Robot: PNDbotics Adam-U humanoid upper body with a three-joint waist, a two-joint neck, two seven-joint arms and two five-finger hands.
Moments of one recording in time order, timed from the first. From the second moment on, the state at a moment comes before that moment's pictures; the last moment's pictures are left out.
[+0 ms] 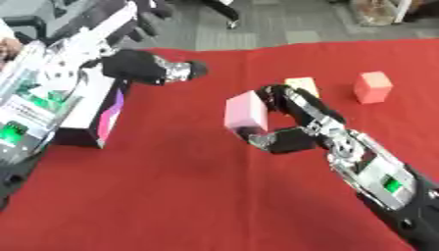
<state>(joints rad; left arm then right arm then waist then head) -0.85 0.45 -0.51 -1.74 -0.41 0.62 -0.41 -0.45 -0.45 0.53 -1.77 -0.05 0.24 -0.07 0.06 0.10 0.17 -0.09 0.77</state>
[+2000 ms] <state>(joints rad) -0.87 0.36 -0.55 -1.64 -0.53 0.48 -0.73 -0.53 -0.38 0.59 -1.73 -0.01 0.24 -0.02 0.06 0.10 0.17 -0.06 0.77</state>
